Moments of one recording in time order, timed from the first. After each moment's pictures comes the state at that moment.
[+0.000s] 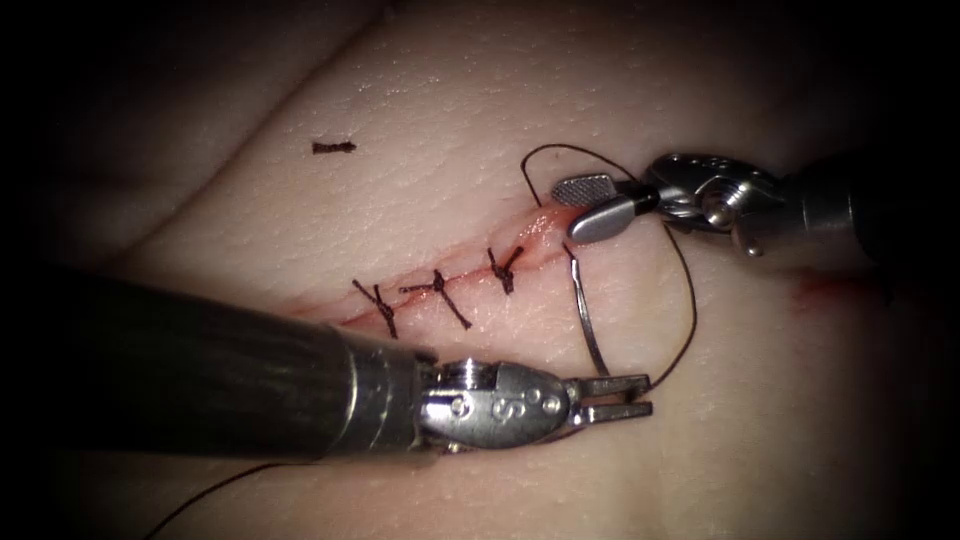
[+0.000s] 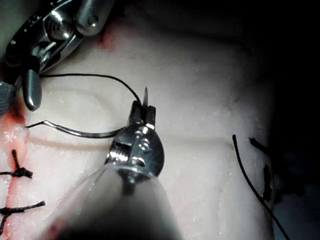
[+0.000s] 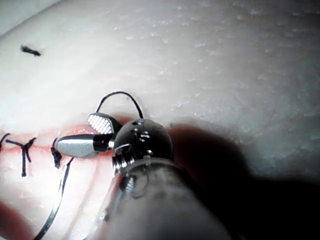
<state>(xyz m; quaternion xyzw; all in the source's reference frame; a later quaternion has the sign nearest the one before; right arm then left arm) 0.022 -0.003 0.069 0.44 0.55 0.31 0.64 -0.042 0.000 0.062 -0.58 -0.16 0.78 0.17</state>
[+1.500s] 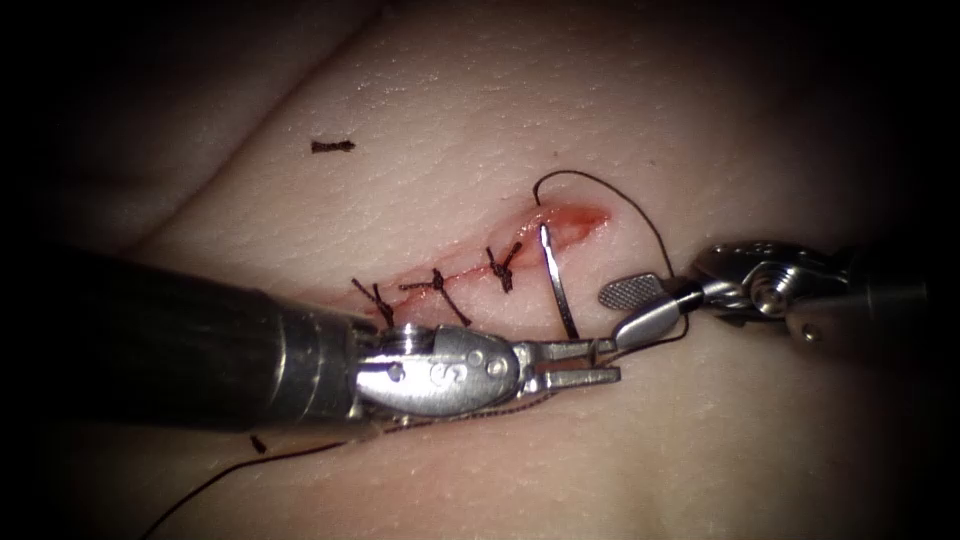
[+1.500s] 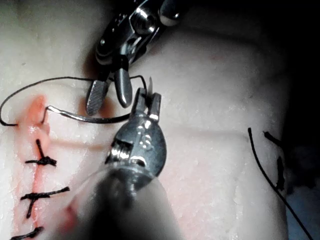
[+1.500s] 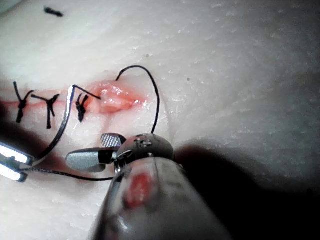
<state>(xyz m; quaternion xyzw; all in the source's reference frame) 0.018 -0.009 0.065 0.45 0.44 0.39 0.67 -0.039 0.001 0.062 -0.55 -0.07 0.81 0.19</state>
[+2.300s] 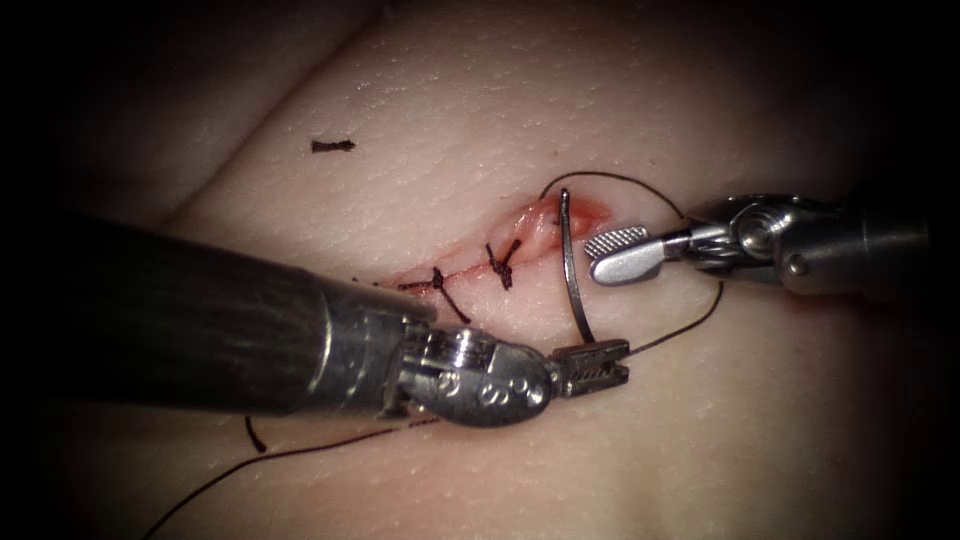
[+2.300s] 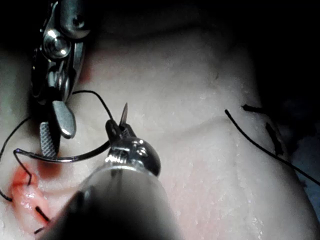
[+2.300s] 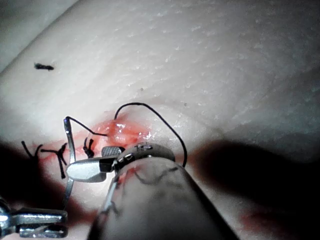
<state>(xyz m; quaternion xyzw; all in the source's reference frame) 0.020 -0.006 0.063 0.50 0.44 0.47 0.58 -0.039 0.002 0.061 -0.45 0.09 0.89 0.01</state>
